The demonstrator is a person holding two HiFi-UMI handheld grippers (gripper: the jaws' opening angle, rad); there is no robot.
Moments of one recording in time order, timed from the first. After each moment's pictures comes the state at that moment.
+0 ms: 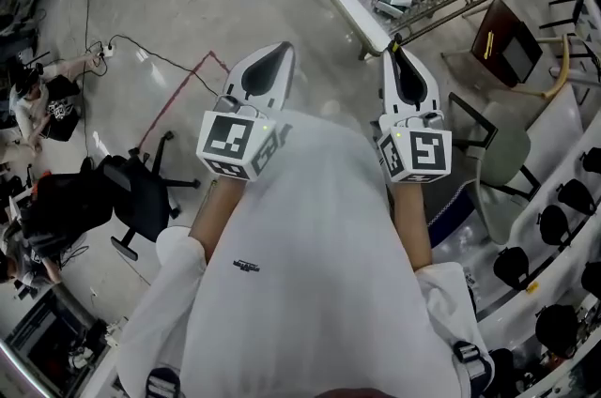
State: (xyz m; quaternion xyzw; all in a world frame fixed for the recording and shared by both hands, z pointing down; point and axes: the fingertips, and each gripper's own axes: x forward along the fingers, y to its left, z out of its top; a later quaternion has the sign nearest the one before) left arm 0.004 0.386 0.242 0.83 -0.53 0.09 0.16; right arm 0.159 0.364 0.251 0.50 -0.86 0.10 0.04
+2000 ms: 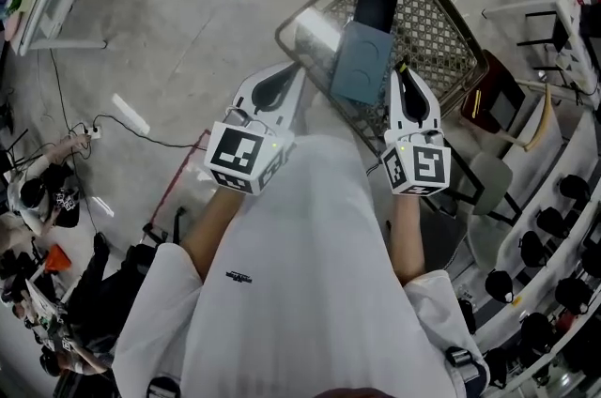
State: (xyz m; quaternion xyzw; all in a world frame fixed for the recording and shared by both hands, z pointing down) left arm -0.101 -0.007 0.254 0.88 -0.41 0.09 0.21; right arm 0.060 -0.006 0.259 0.59 -0.79 0.11 0.10
